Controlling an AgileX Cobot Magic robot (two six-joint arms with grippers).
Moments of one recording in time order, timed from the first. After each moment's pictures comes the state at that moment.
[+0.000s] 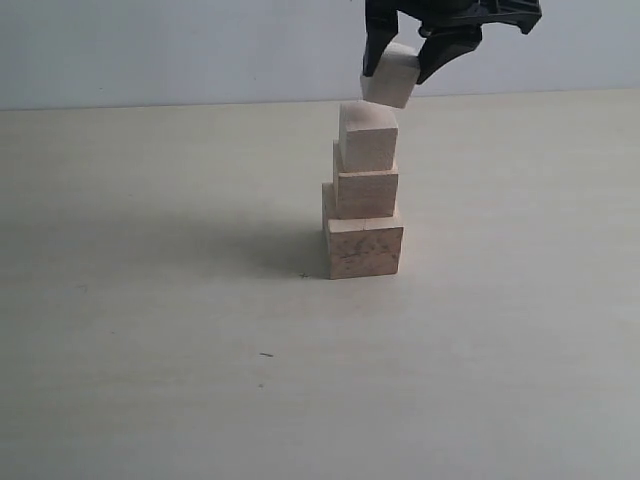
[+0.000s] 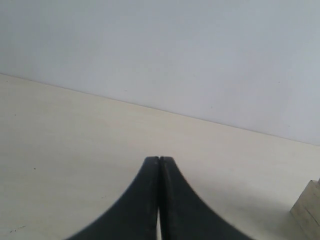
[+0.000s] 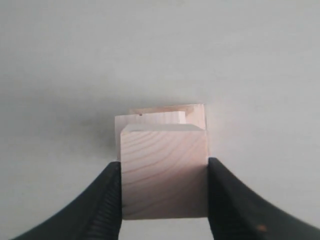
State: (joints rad) left arm 0.01 0.01 -0.05 -0.33 0.25 0.08; right arm 0.35 1.85 -1.81 0.05 1.21 0.49
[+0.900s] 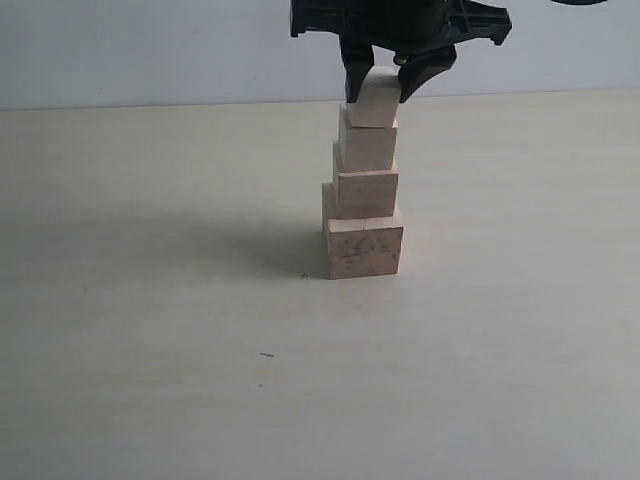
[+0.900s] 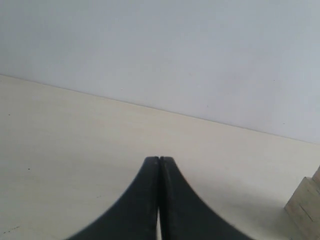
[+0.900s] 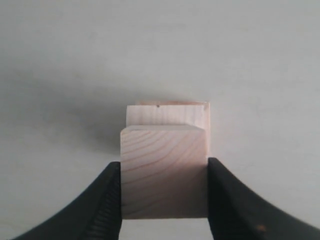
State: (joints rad) left arm 0.00 0.01 -0.05 -0.33 0.25 0.08; right arm 0.43 1.90 -1.81 -0.04 1.21 0.48
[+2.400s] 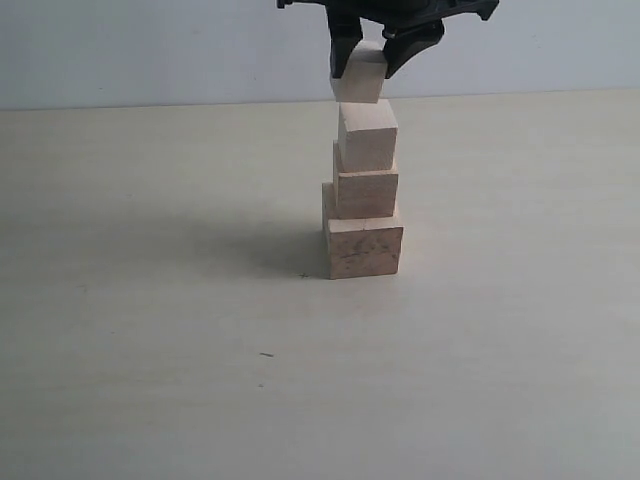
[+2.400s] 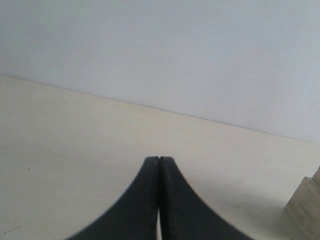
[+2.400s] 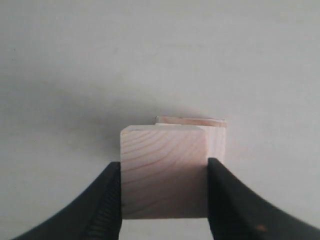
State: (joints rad) left arm -0.01 0.01 -0.05 -0.33 0.25 0.08; right arm 0.43 1.92 -1.90 -0.01 1.23 0.43
